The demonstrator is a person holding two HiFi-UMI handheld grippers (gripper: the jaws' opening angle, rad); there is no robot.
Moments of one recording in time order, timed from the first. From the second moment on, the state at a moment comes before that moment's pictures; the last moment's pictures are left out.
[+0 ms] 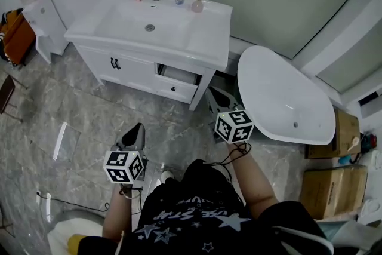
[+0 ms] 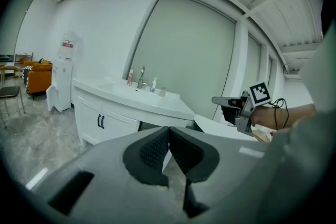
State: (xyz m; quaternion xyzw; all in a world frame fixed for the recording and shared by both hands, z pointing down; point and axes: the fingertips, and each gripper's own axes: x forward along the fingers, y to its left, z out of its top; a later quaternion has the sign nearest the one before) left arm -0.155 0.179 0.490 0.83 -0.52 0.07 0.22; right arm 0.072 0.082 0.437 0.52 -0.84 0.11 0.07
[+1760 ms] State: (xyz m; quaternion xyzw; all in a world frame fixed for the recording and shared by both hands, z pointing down) left arm -0.154 -0.336 0.493 0.81 -0.54 0.10 0.22; right arm 0.116 -0.499 0.484 0.56 -0.81 0.14 0.13
